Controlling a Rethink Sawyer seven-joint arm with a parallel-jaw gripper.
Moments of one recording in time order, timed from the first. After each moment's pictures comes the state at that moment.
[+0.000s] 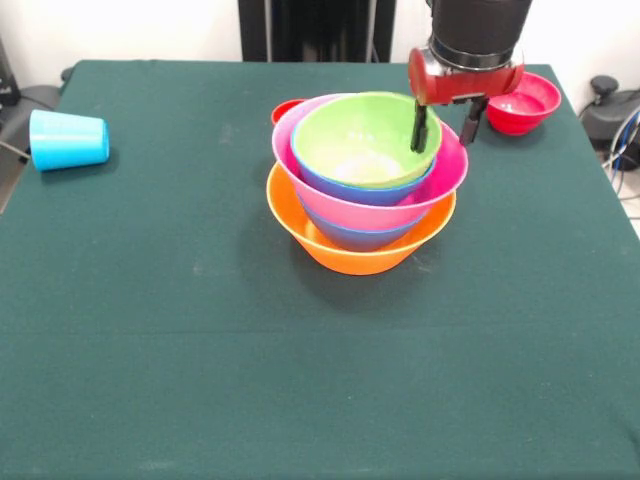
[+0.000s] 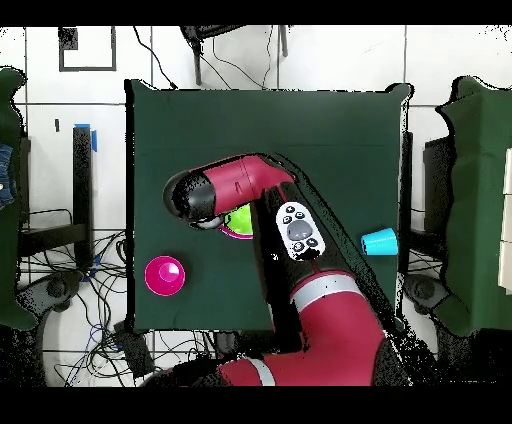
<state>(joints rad) -0.30 -0.60 0.40 1.58 -0.49 0.78 1.86</state>
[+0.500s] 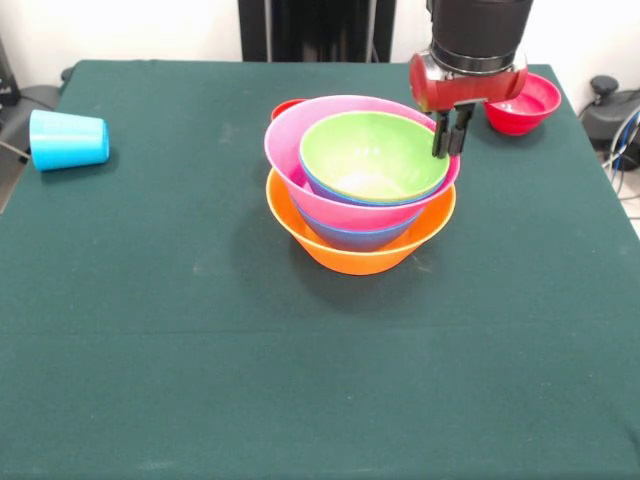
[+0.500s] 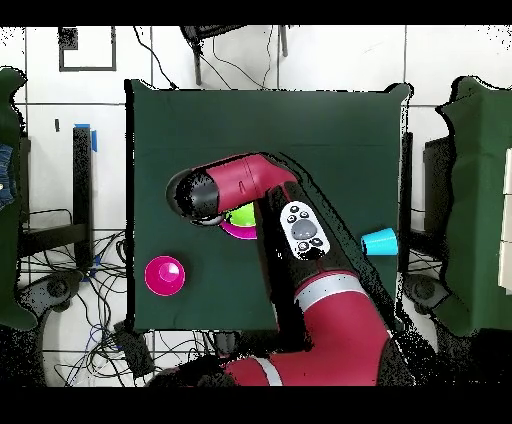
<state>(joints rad) -0.31 -0.60 0.41 1.58 -0.48 0.73 1.86</state>
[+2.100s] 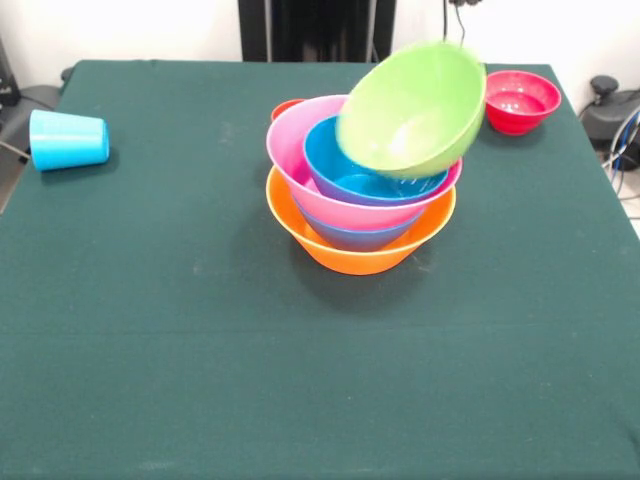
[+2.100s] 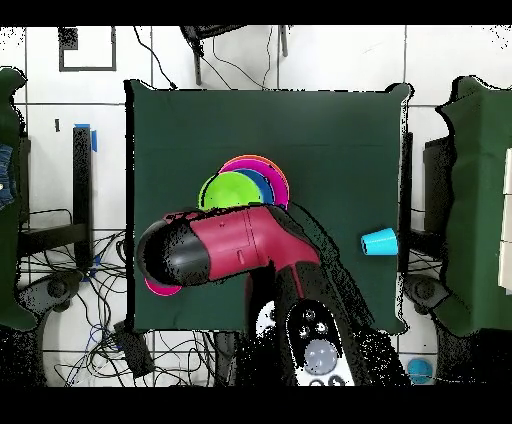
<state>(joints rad) -0.36 -1.06 0.41 1.93 -0.30 0.62 1.86</state>
